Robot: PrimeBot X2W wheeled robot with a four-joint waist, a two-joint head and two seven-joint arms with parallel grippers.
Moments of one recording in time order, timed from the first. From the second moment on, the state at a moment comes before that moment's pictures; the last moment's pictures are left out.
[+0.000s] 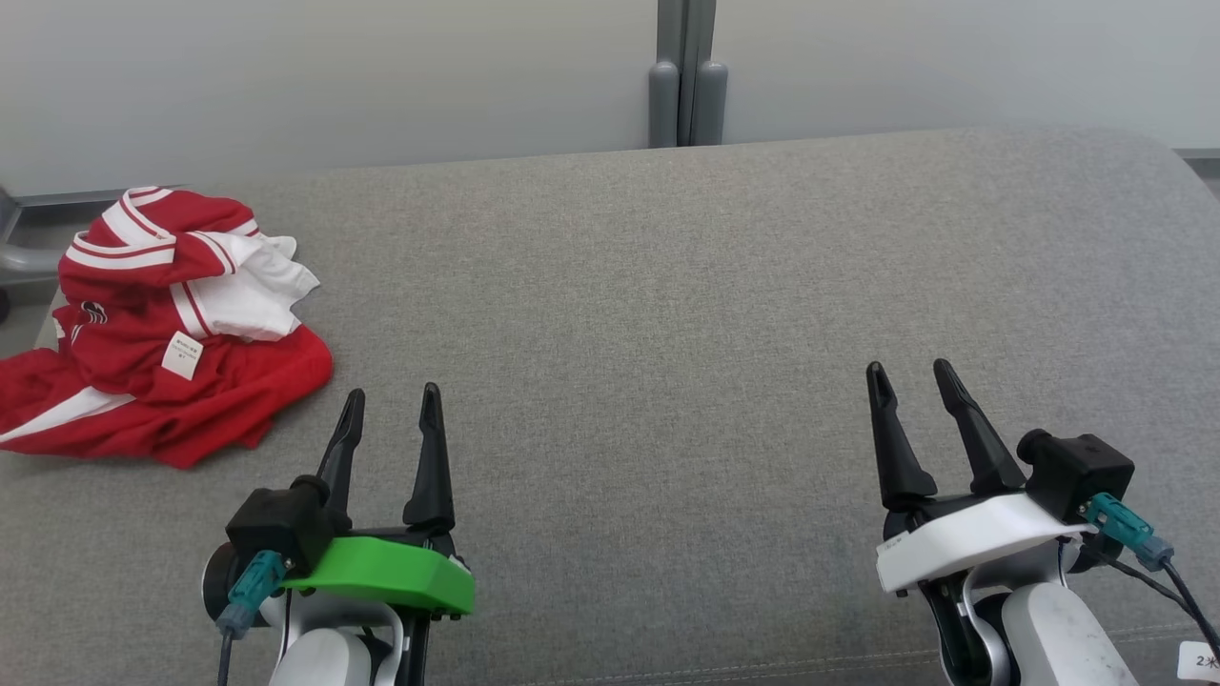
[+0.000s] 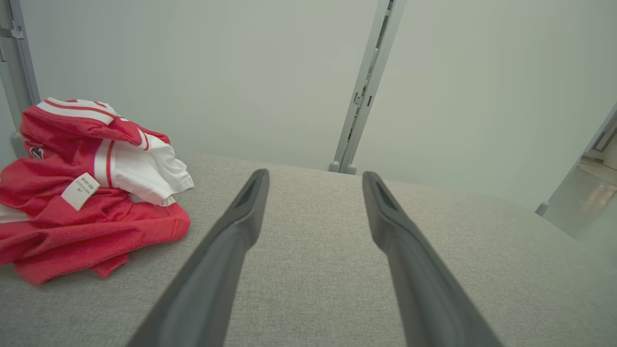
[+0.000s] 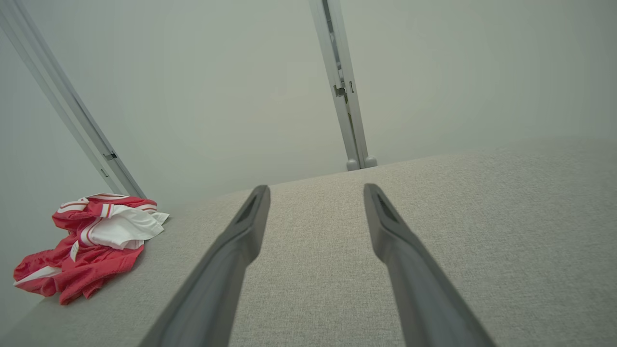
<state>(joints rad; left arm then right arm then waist) -0.12 0.05 -0.22 0.17 -0.37 0.03 -0.21 -0.11 -0.04 0.10 0.11 0.34 0.13 -0.19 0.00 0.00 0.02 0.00</state>
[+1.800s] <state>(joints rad) -0.11 0.05 -0.23 0.13 -0.14 0.06 -0.26 -0.07 -0.05 0.12 0.08 0.16 0.13 -0.26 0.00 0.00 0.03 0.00</state>
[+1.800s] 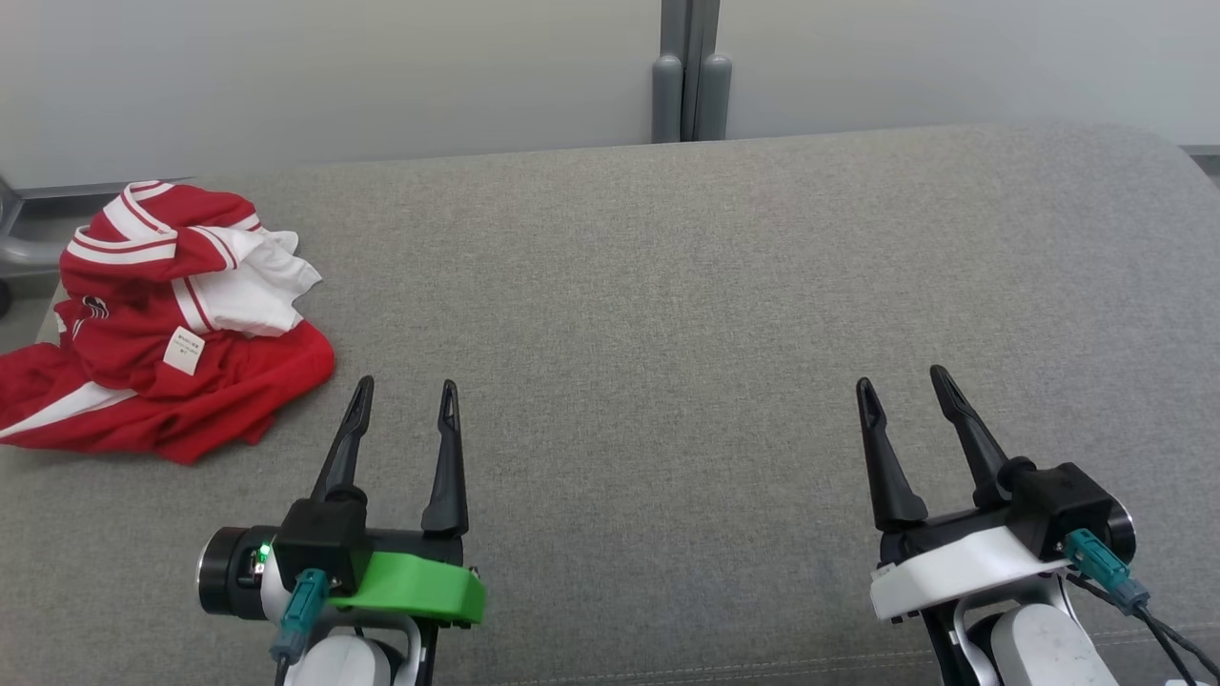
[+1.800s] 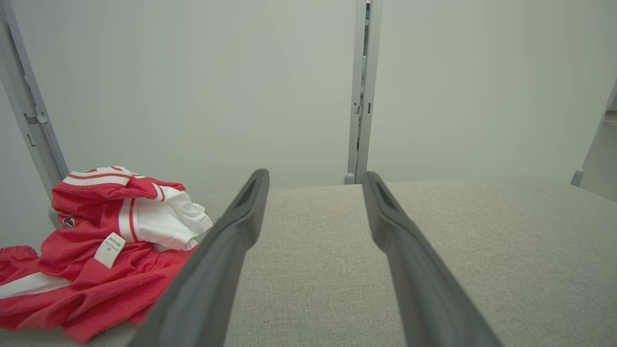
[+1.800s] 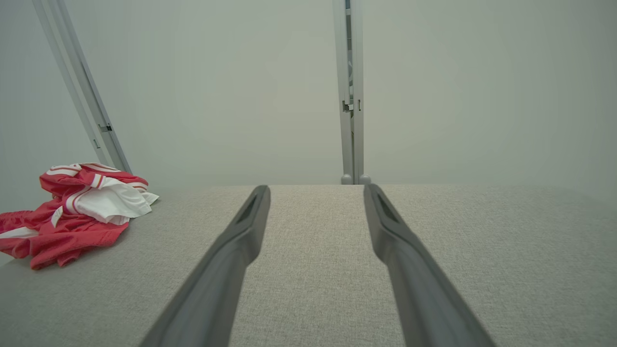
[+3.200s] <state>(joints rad) -0.09 0.05 -0.23 0.13 -0.23 0.17 -0.26 -0.05 -0.05 0.11 0.05 0.15 0.13 -0.26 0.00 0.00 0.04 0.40</state>
